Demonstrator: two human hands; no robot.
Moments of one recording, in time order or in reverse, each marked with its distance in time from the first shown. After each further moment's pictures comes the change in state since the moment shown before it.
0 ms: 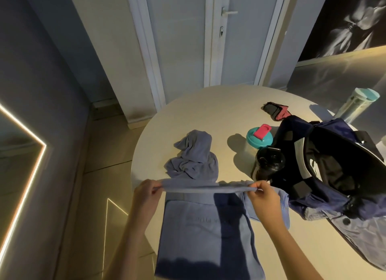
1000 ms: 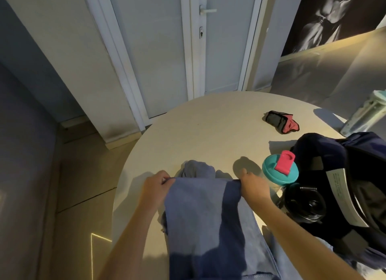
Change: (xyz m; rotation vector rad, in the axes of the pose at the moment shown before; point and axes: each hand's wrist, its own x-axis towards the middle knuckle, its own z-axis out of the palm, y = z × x) left_hand 0.234 -0.022 0.085 -0.075 -0.271 -0.009; right_hand 0.194 -0.014 0.113 -1.100 -0.251 -0.114
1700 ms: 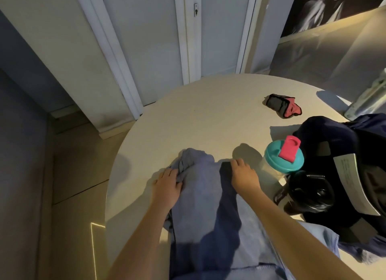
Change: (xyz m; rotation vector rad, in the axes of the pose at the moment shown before) left_hand 0.005 -0.020 0.065 0.464 -0.143 0.092; right_hand 0.019 -0.013 0.038 0.159 -0.074 -0.027
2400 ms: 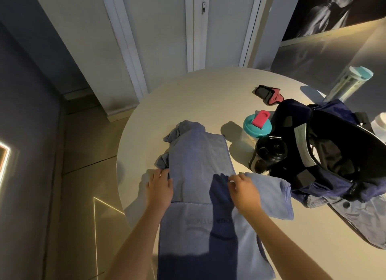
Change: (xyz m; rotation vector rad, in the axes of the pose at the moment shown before) left_hand -0.169 0.026 0.010 -0.186 0.190 -0.183; right_hand -0.191 0.031 0.011 0.232 0.137 -0.022
